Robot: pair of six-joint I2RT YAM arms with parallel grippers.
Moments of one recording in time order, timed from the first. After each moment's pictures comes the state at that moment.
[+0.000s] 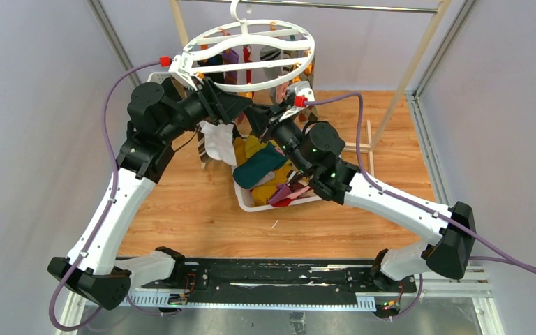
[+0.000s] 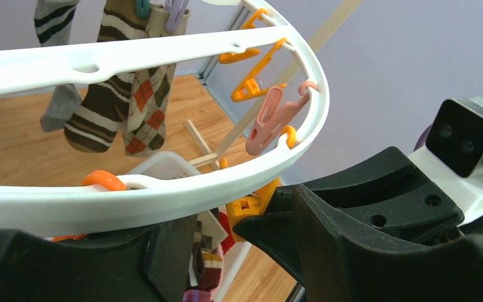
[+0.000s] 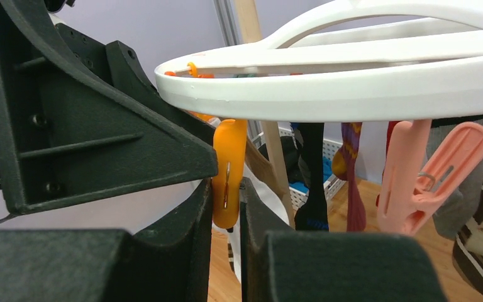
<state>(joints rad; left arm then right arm) -0.38 1.14 1.39 -0.18 0.44 -0.60 1.01 1.39 1.26 0.46 0.26 0.15</state>
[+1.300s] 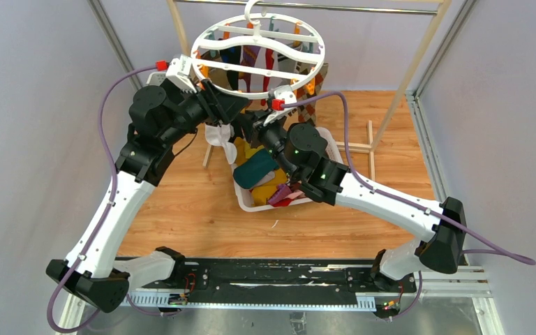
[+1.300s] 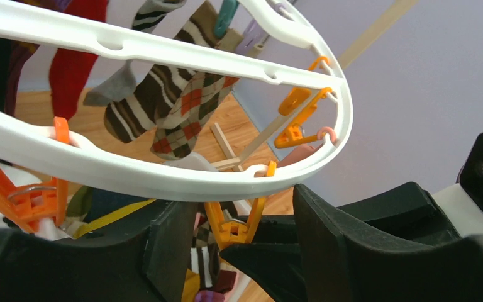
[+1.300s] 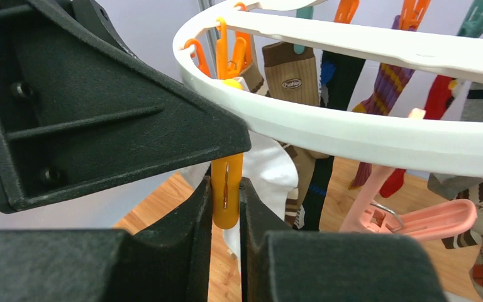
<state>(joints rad) -0.40 1.13 1.39 -0.21 0.33 -0.58 1.08 1.45 1.35 0.32 0.39 0.09</state>
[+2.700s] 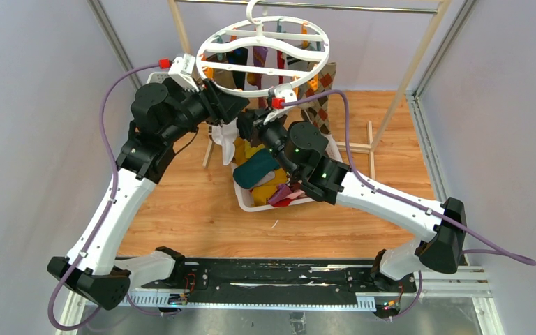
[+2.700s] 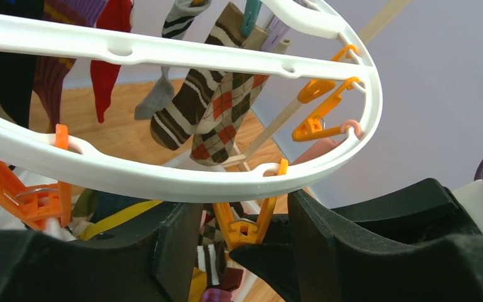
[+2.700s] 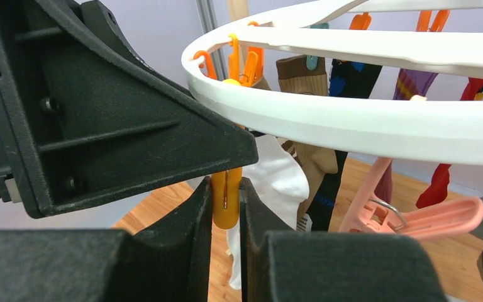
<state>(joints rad) -0.40 1.14 1.39 -0.24 0.33 -0.55 1.08 1.45 1.37 0.29 0.40 0.08</state>
